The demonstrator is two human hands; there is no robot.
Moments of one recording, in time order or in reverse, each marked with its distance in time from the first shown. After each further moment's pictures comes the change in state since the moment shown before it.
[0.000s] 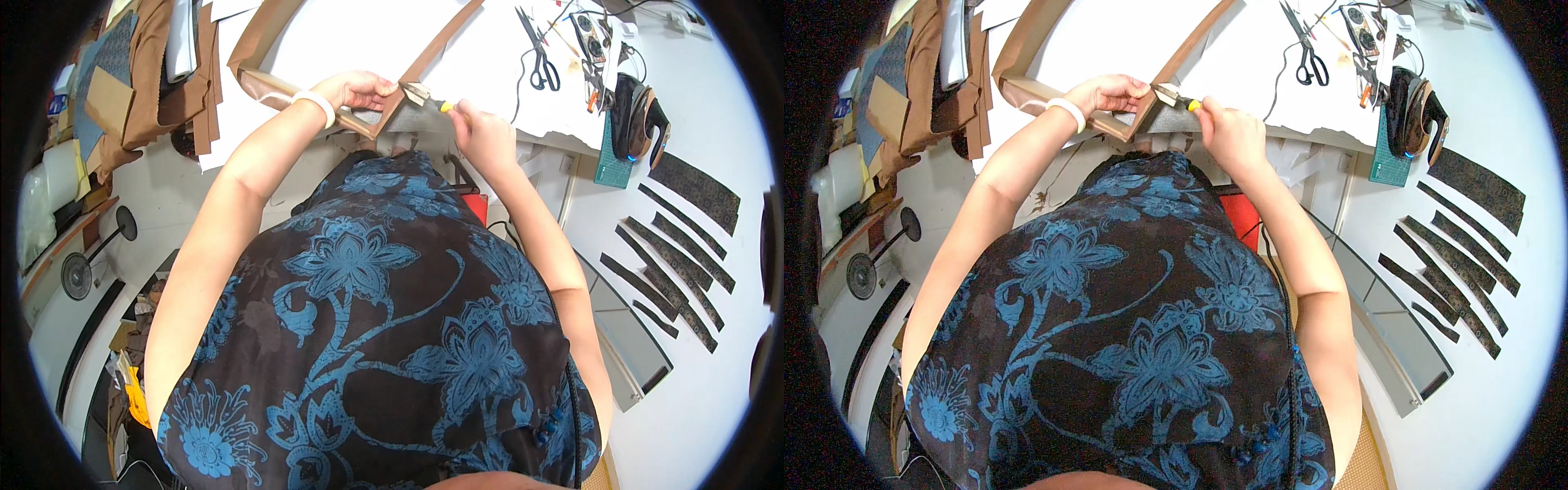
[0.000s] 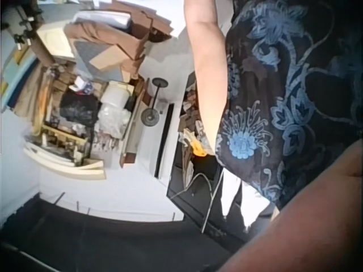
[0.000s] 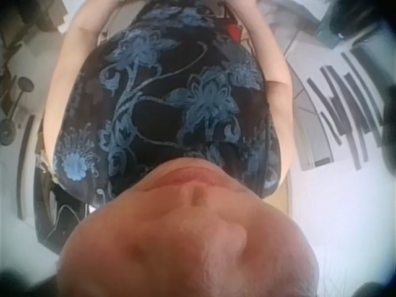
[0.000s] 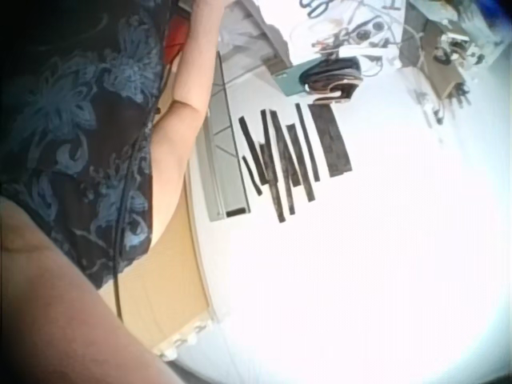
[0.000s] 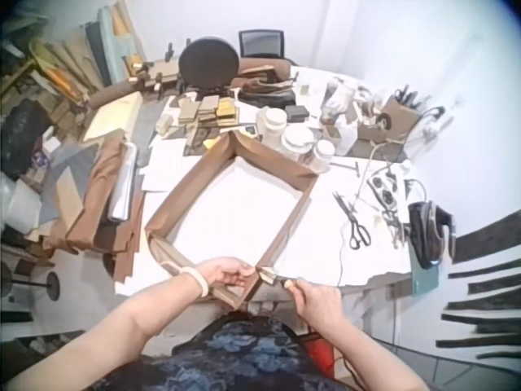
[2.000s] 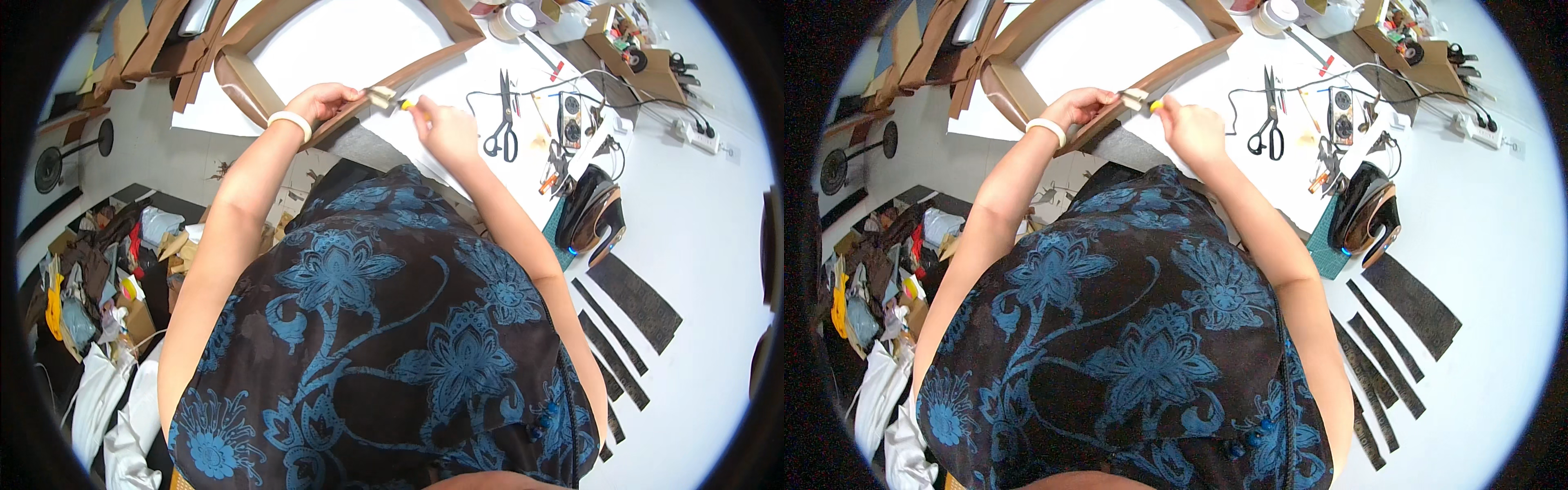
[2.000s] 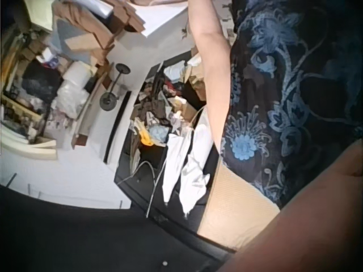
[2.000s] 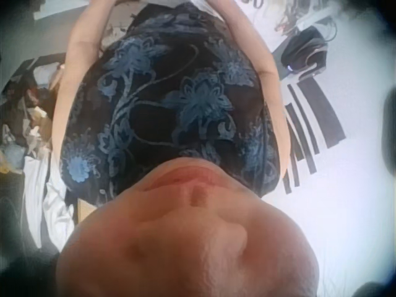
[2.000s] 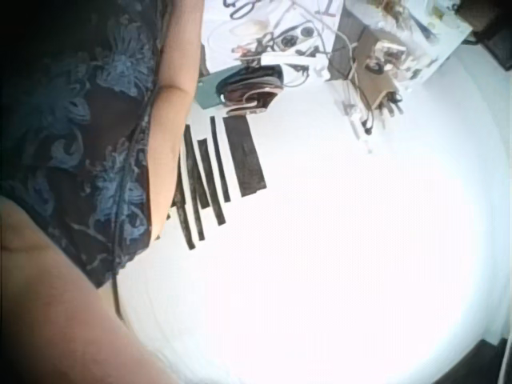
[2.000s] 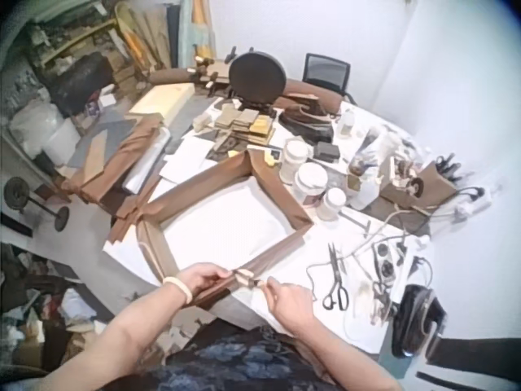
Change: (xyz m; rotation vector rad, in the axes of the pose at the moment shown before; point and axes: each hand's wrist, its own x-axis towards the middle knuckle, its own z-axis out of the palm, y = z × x) left_hand 0.029 0.004 0.041 -0.308 0.407 0.283; right_hand 0.111 0.103 -0.043 0.058 -0.045 -0.434
